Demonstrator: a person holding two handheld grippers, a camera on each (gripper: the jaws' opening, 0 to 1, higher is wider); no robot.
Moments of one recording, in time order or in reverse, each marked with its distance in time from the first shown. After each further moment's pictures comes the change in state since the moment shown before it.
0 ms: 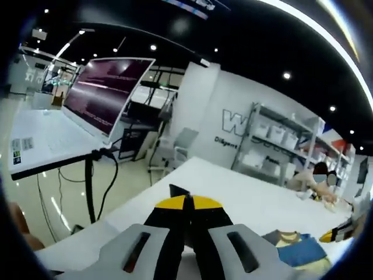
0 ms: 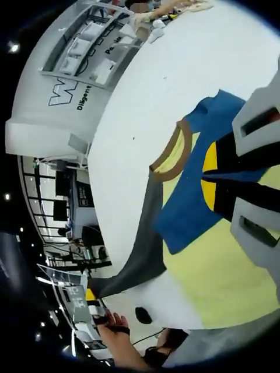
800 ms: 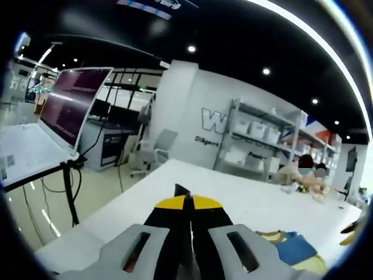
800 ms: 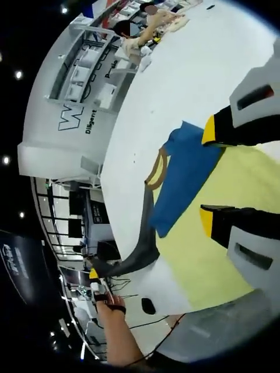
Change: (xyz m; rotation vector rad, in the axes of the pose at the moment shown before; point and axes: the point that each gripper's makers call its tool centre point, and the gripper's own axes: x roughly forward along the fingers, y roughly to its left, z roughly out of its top) left arm 0.001 -0.068 0.011 0.065 -0.001 -0.131; right arm -0.123 0.038 -0.020 0.050 -0.122 -0.080
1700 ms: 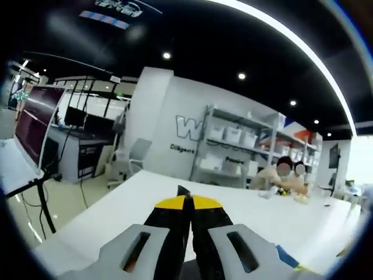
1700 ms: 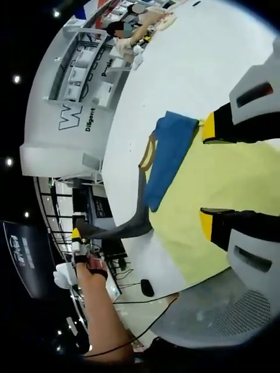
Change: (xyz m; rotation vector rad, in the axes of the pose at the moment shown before) left arm 0.022 -0.114 0.029 0.041 -0.047 -0.195; right arm -0.047 0.046 -0.027 0.042 -0.008 0.033
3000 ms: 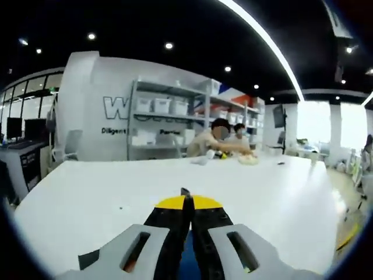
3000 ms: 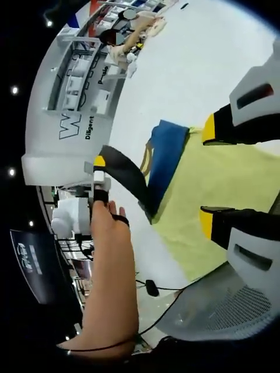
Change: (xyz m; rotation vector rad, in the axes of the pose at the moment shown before) left arm 0.041 -0.246 -0.144 0.200 0.225 -0.462; right arm -0.028 -0.007 -0.010 0.054 -0.015 -0.036
